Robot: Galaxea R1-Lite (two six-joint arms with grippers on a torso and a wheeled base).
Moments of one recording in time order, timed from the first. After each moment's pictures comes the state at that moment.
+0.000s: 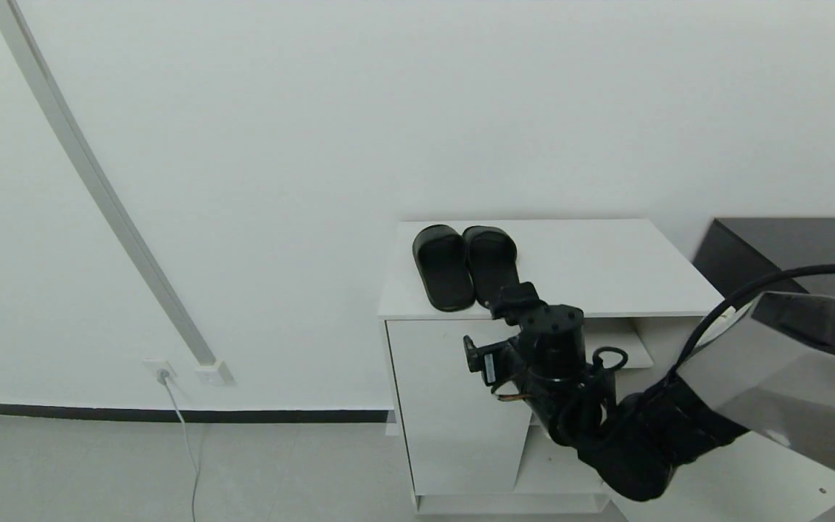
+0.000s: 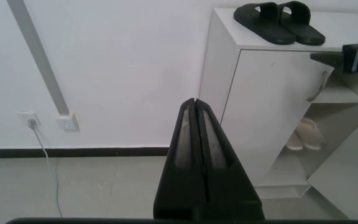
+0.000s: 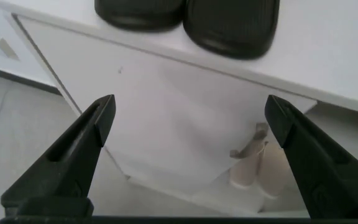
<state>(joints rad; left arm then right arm) 0.00 0.00 -0.01 -0.02 -0.02 -0.05 0.75 2.17 -1.04 -0.94 -0.49 0.04</state>
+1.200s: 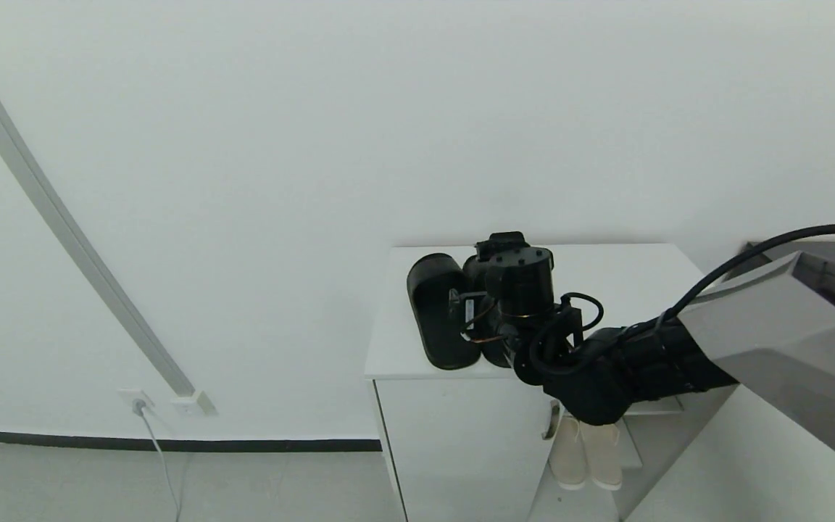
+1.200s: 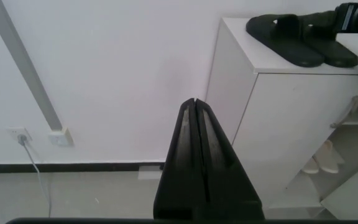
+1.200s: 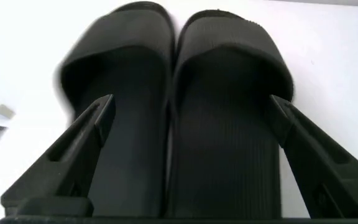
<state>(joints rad) 0.00 0.00 -0.01 -0.01 -0.01 -0.05 0.76 2.20 -1.37 -0.64 -0.56 0.16</state>
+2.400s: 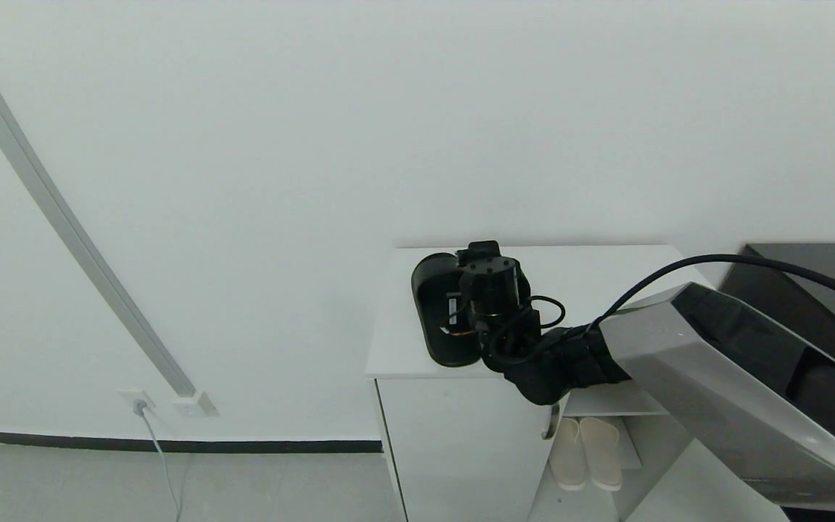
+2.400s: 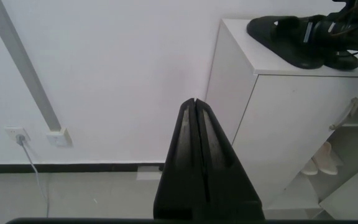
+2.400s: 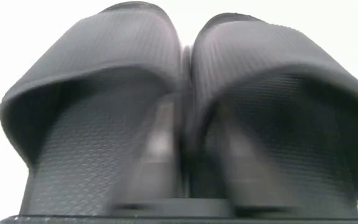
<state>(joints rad) 0.00 0.00 -0.01 -0.01 -0.01 -0.05 0.71 2.44 -1.67 -0.61 -0.55 0.13</state>
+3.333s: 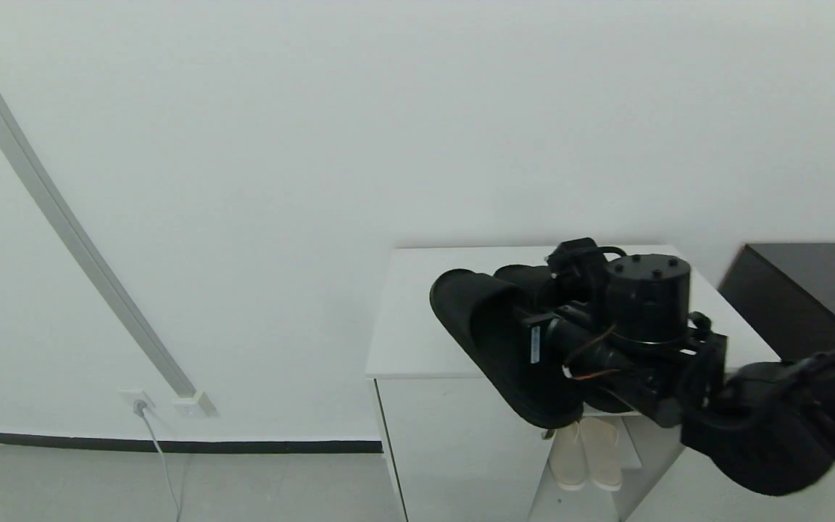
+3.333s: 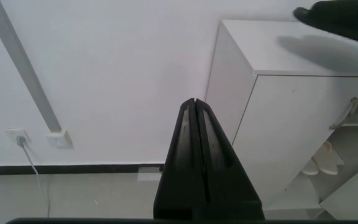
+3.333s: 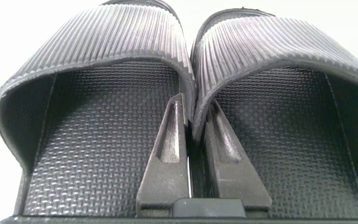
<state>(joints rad) 0.00 0.00 -0.01 -0.02 -0.01 -0.05 0.71 1.84 -0.85 -0.80 -0.24 0.12</state>
